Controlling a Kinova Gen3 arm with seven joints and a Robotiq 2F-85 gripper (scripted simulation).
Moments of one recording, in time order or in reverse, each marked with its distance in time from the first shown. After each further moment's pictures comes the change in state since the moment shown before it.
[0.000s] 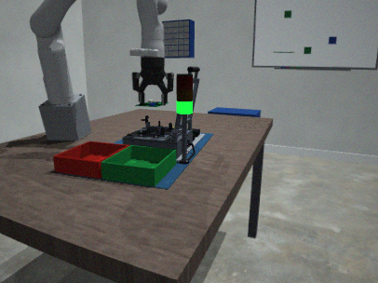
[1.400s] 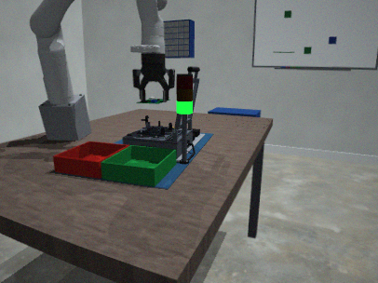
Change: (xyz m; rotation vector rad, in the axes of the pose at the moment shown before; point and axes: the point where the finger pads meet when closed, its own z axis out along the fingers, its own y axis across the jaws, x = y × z) arm 0.005 -0.007 -0.011 0.015 -0.007 -0.023
